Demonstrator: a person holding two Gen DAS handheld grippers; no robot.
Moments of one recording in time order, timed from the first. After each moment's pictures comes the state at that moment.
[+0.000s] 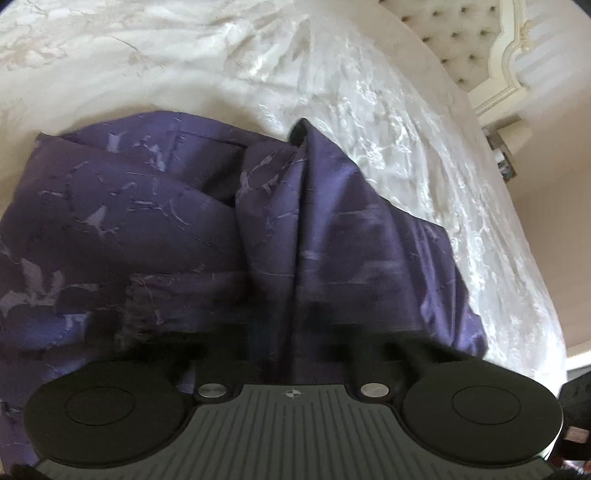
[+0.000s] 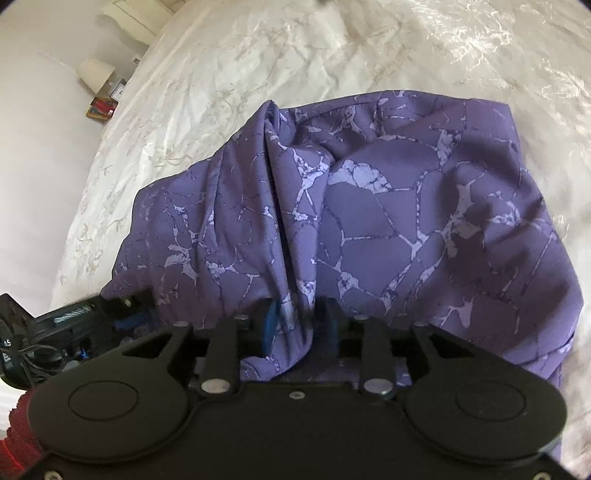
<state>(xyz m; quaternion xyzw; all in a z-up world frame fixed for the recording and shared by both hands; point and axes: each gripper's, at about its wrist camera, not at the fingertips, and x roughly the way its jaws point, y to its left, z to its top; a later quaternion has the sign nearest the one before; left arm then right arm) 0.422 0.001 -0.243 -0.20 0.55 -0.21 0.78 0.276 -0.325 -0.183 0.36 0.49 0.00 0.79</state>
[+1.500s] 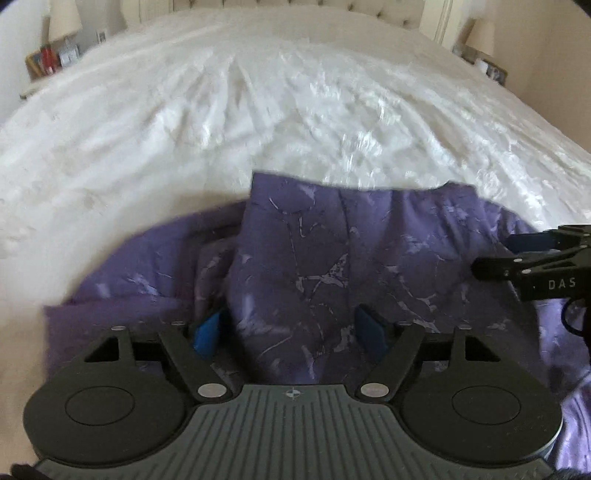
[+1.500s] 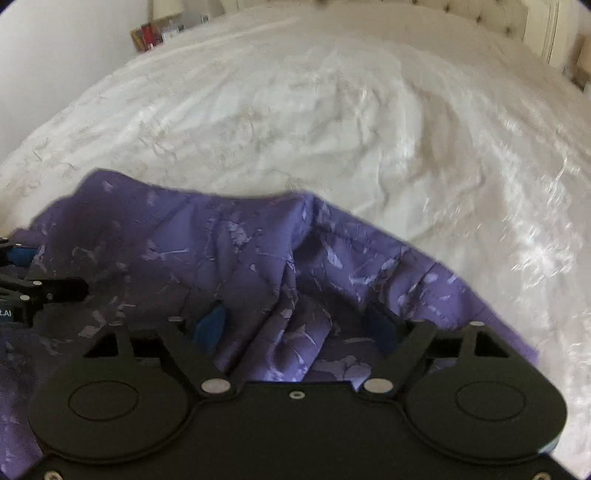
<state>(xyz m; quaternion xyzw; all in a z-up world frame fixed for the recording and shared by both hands) 0.416 -0.040 -0.235 0.07 0.44 -0.23 0.87 0.353 -0.305 -0.183 0.07 0.44 0.01 0.89</state>
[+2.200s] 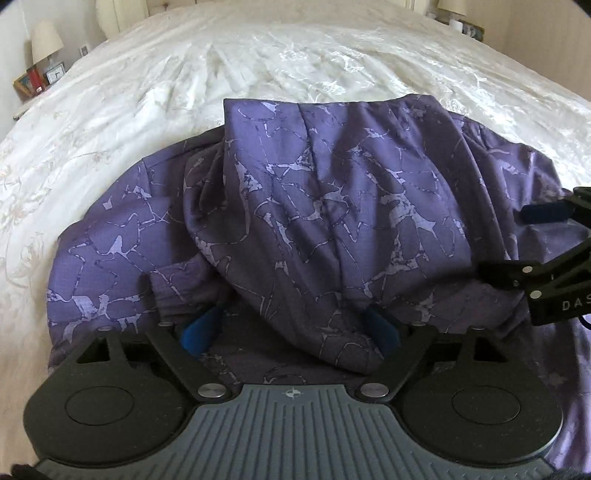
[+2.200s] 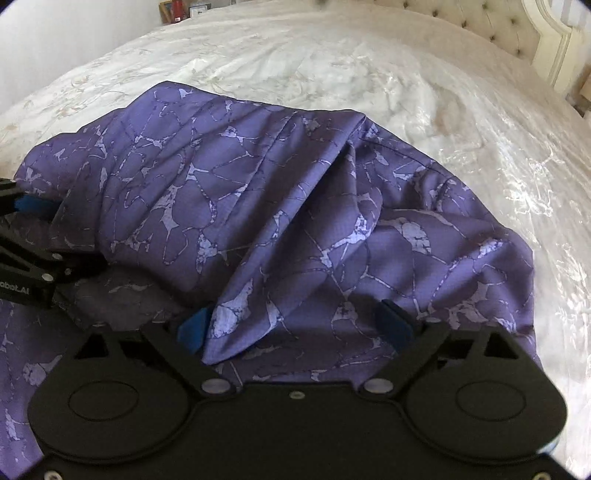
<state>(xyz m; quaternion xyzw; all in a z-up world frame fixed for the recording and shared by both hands) 0.351 -0.041 -0.258 0.14 0.45 -0.24 0.85 0.278 -0.248 -0.197 0.00 0.46 0.02 0.89</state>
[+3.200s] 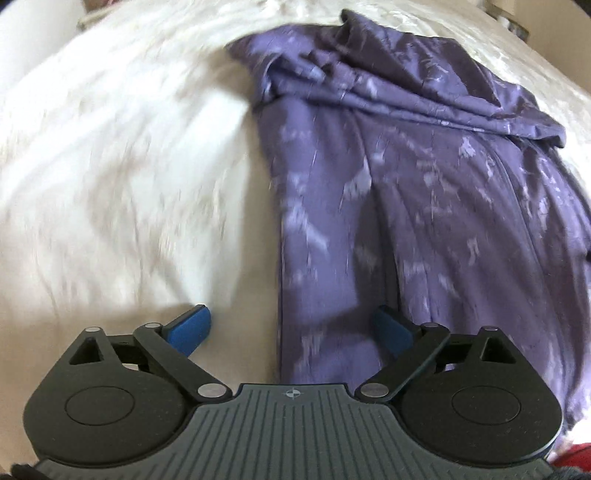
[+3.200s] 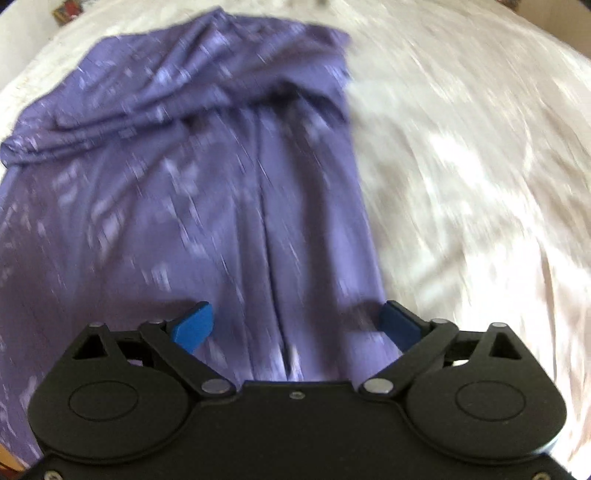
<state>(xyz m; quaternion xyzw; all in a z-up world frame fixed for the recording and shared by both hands) 0.189 0.132 -0.250 0.07 0.54 -0.17 0.82 0.062 -0.270 -0.179 0.13 0.56 -0.12 0.81</state>
